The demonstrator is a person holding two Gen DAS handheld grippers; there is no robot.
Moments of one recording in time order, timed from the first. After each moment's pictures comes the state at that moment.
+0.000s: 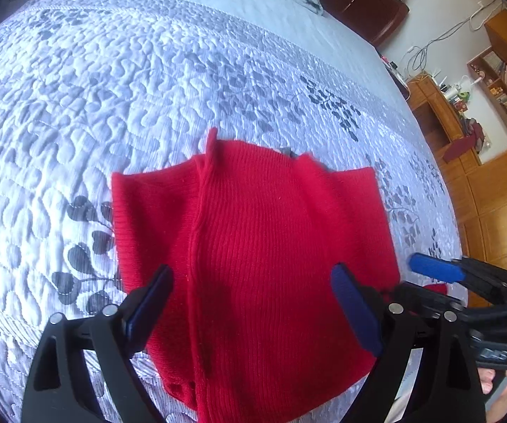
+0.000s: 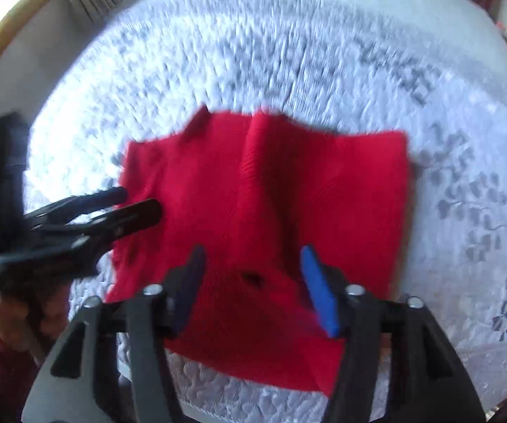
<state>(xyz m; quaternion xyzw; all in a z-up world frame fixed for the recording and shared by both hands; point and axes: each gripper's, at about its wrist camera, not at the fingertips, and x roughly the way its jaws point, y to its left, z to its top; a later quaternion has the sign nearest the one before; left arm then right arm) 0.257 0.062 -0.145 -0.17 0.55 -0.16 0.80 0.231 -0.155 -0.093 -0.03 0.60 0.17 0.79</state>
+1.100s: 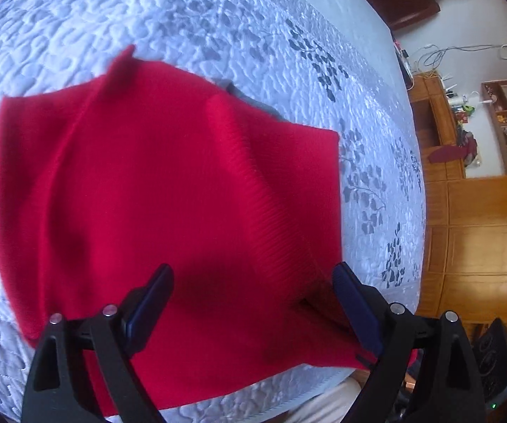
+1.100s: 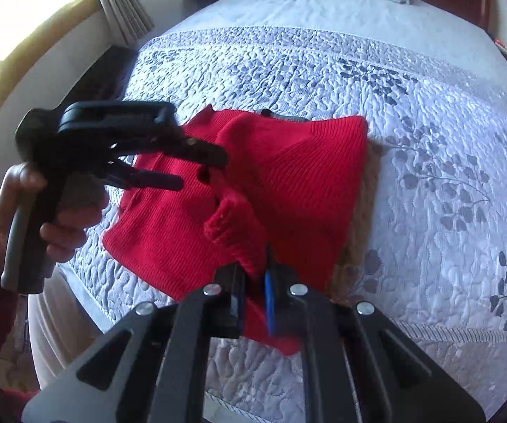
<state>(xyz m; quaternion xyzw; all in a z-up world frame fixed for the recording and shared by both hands) 0.271 -0.015 -0.166 -0.26 0.64 -0.18 0.70 0.153 -0.233 -0.092 -0.02 0.53 0.22 0.82</state>
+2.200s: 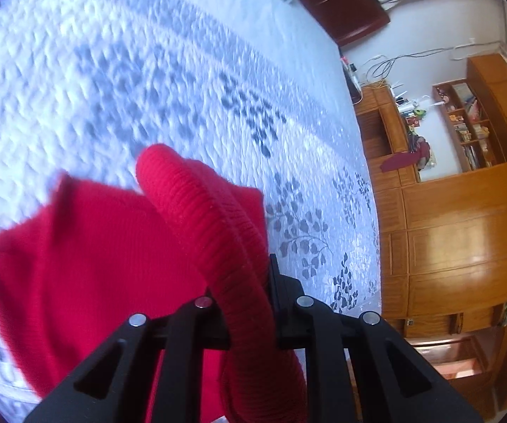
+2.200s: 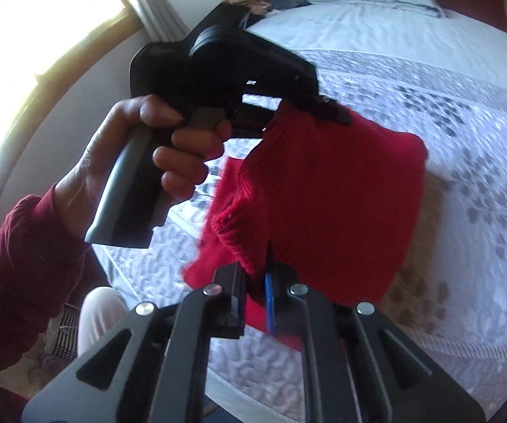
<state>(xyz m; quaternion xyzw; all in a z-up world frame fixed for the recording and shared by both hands) 0.339 0.002 -0.108 -0.29 0.57 -0.26 0.72 0.147 -0.161 -0.055 0.03 0.49 0.31 0.81</state>
